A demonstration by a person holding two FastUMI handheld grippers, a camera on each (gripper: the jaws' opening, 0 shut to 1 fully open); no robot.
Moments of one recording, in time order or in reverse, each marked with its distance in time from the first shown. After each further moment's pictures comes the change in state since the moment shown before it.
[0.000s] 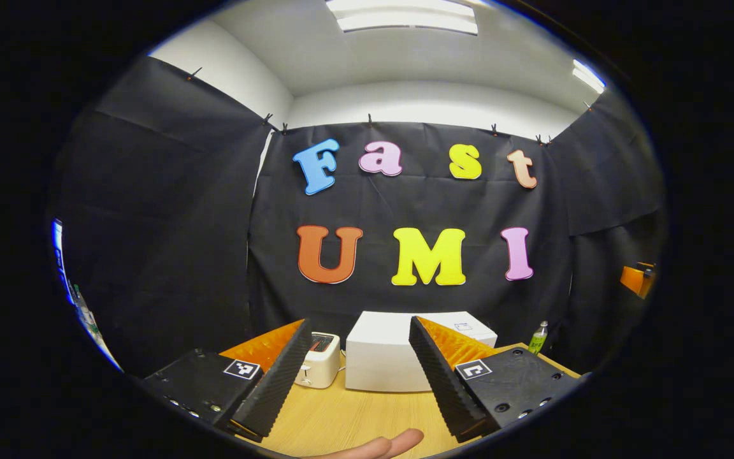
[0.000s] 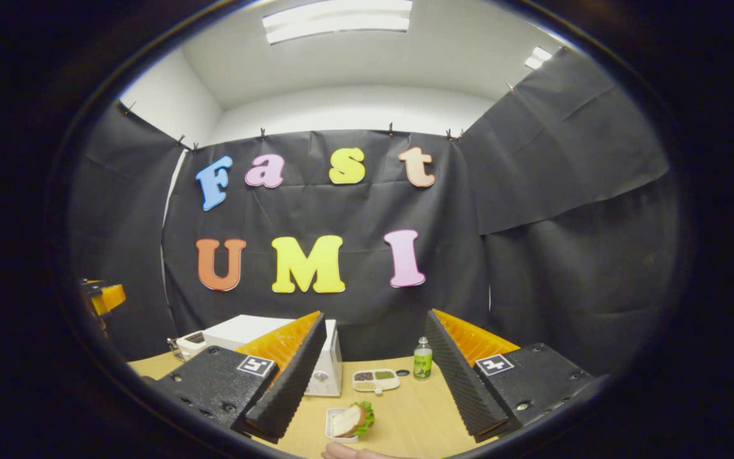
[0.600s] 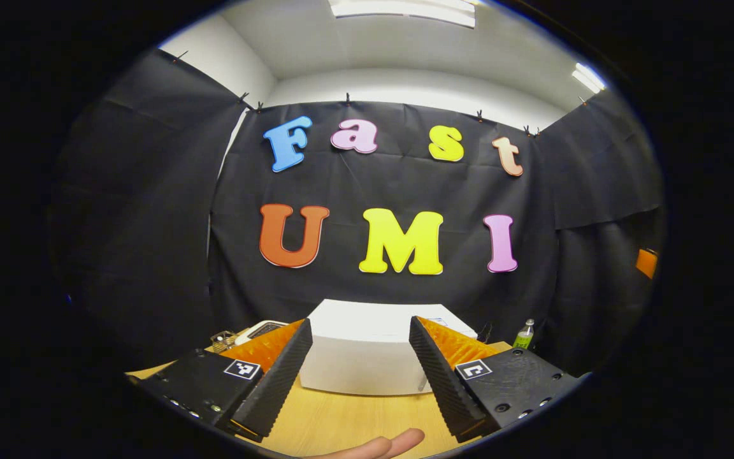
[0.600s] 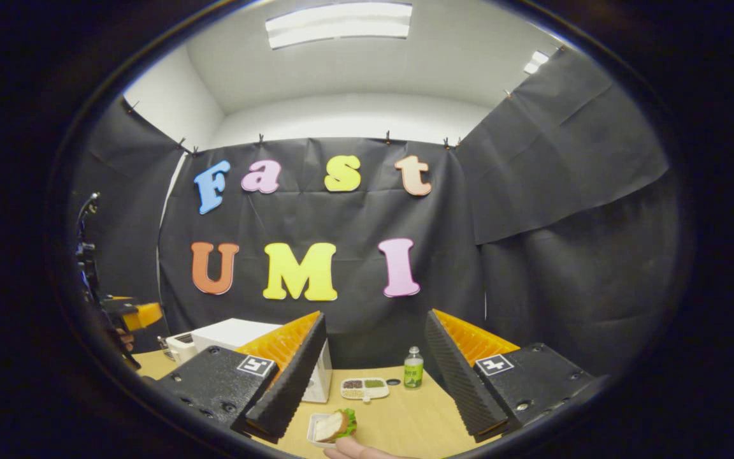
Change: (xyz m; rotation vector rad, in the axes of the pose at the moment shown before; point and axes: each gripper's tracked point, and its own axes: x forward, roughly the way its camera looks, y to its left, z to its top) left arm 0.086 -0.089 -0.061 -0.052 0.058 -0.119; right arm 0.014 -0.030 0.001 -0.014 -0.063 0.002
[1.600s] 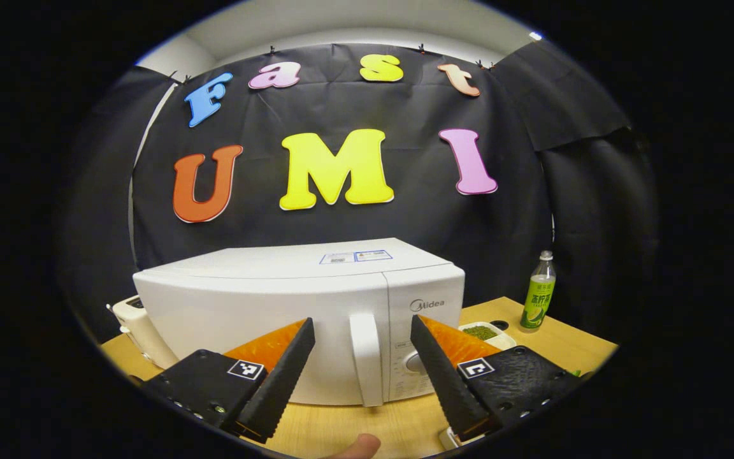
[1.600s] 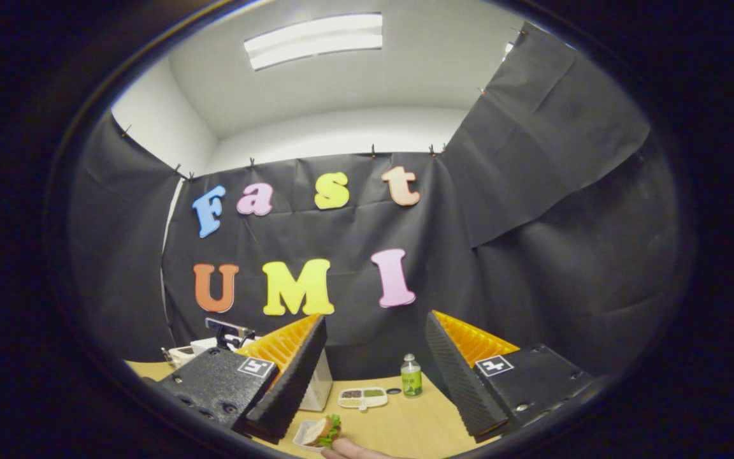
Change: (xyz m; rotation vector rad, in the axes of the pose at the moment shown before) left arm 0.172 -0.144 -0.192 0.124 0.142 -0.125; right arm 0.003 -0.055 -0.043 0.101 -0.029 0.048
